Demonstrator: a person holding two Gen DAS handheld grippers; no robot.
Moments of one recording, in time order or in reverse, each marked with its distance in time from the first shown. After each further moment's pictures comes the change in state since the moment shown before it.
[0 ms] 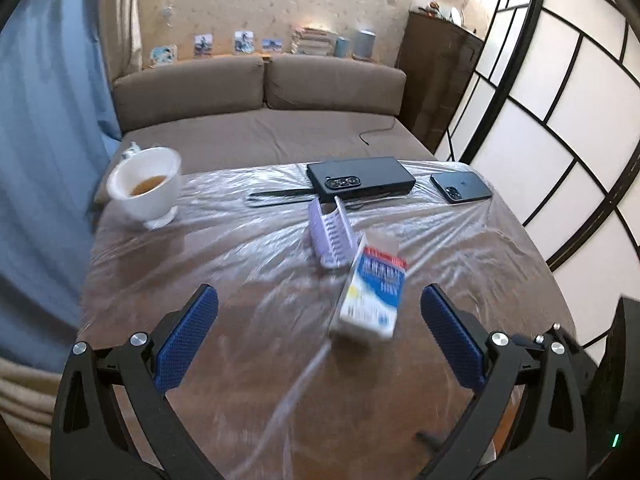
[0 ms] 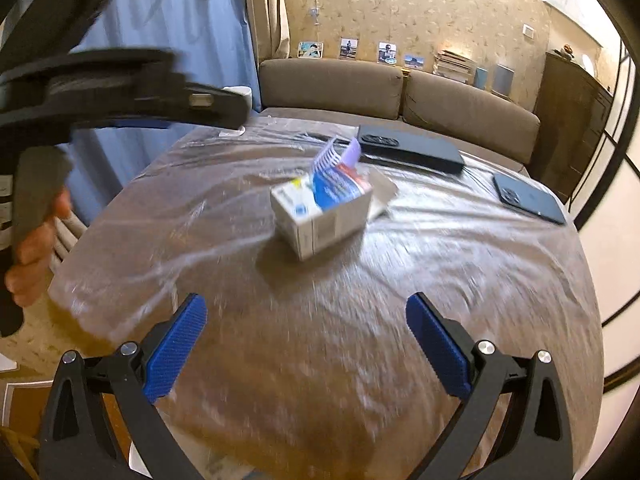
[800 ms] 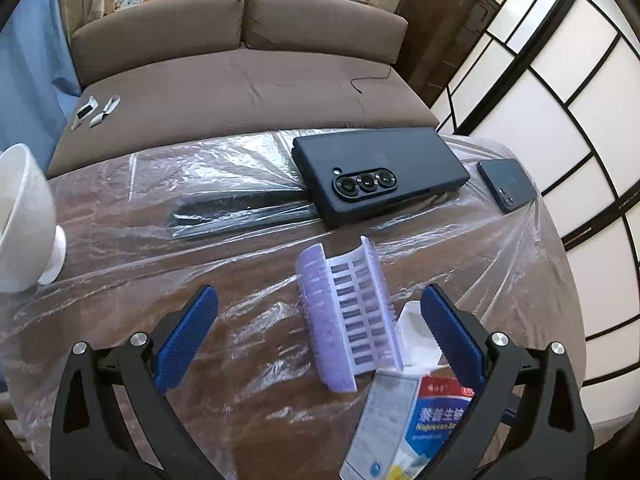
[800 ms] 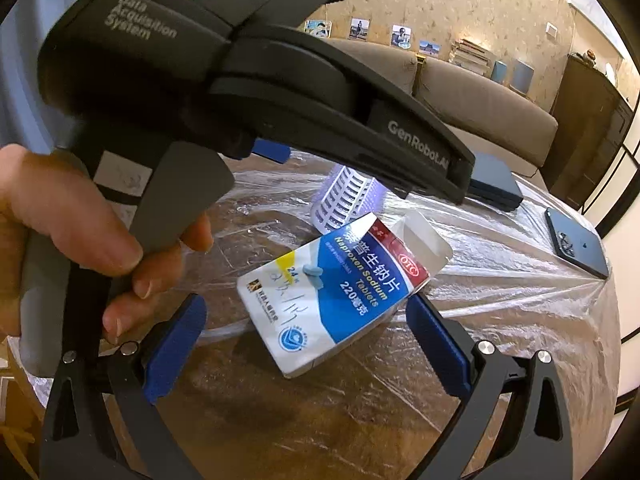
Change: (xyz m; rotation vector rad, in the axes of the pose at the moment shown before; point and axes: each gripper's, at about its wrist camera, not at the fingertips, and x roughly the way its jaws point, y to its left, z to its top) left arm 0.134 0.024 0.047 -0.018 0.216 -0.085; right arm 0.098 -0.003 0.059 -0.032 0.085 -0.002
